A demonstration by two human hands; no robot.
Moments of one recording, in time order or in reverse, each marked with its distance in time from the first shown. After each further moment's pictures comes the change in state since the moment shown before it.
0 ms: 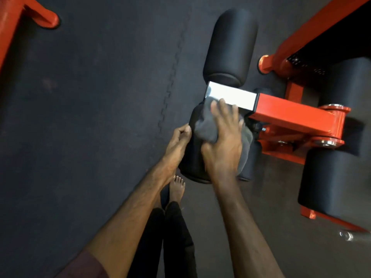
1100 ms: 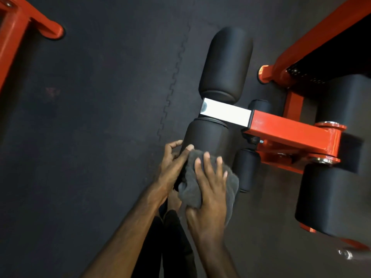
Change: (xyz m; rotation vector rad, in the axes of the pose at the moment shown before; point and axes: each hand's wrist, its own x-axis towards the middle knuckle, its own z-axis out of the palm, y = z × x) left_hand -0.014 0.015 0.012 0.003 0.149 -0.039; right_hand -0.086 0.008 -0.002 0.047 -0.065 -0.075
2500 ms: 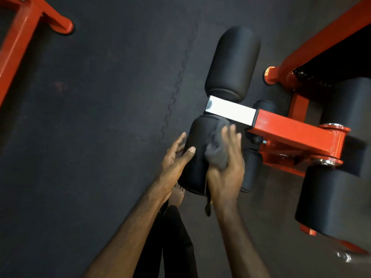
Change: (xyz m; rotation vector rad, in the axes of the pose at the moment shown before) left_hand -0.005 -0.015 -0.015 0.081 -0.085 0.109; right_hand 0.058 0.018 -0.009 0.332 0.150 0.164
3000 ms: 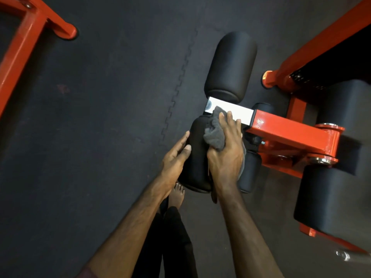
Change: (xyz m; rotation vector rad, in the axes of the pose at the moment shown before) left_hand 0.000 0.002 0.001 -0.036 -0.005 0.033; right_hand 0.038 -0.008 0.006 -0.100 0.026 -0.045
